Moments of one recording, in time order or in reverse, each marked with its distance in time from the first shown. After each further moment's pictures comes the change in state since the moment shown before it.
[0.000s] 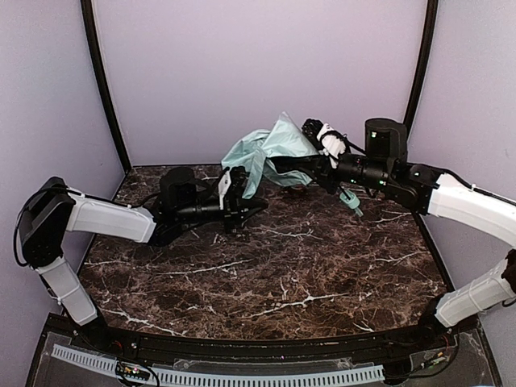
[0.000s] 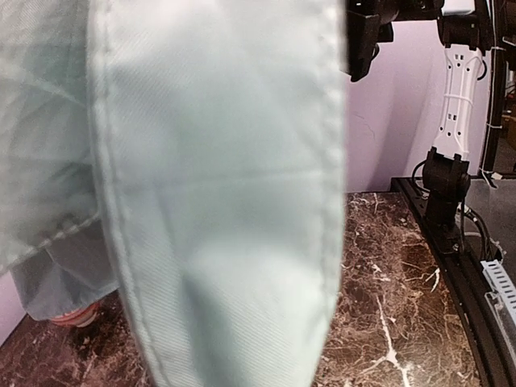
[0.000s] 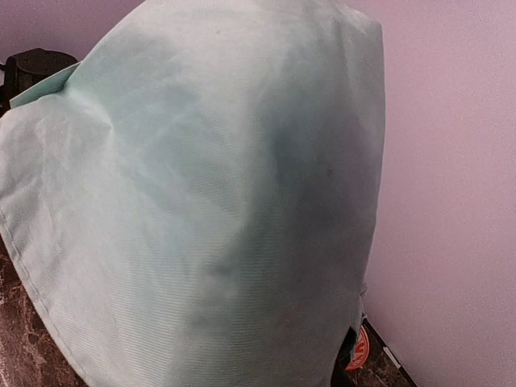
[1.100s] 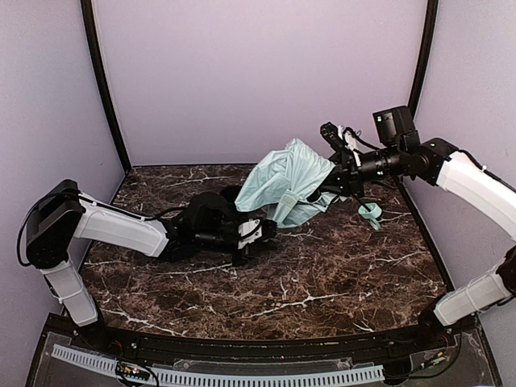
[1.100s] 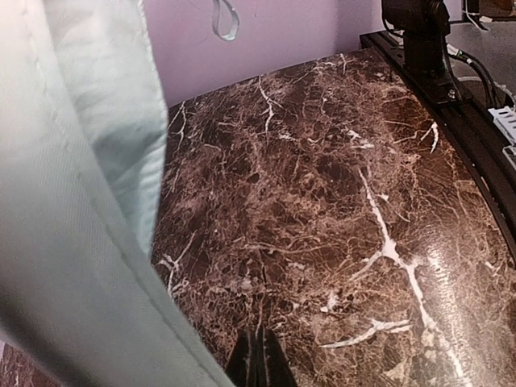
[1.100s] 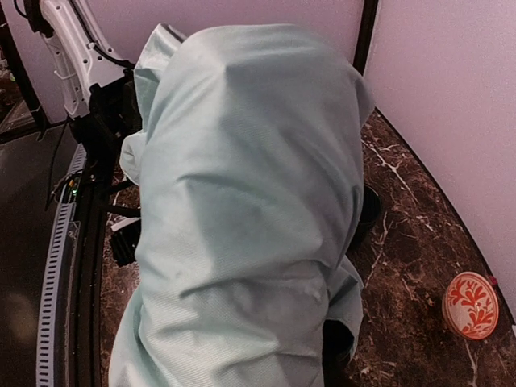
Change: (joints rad) left arm -0.151 0.044 0.002 -0.335 -0.192 0.430; right arm -0.212 0.038 0.189 -0.527 -0.566 -0.005
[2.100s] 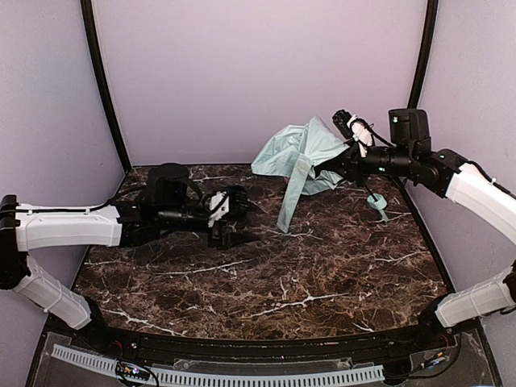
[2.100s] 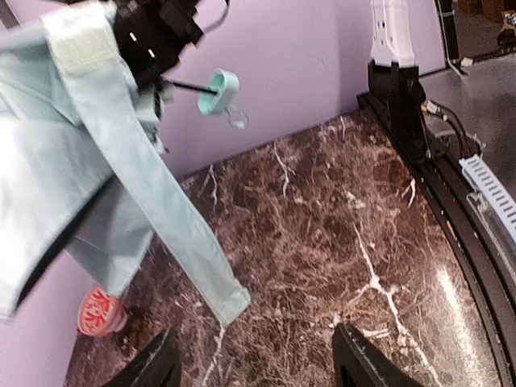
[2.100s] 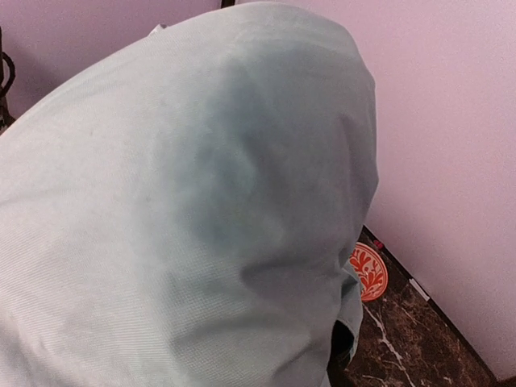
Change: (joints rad) left arm 0.041 -0.316 -0.002 -0.207 0.077 0.029; right arm -0.007 -0.093 -0.110 0.220 0.377 0.109
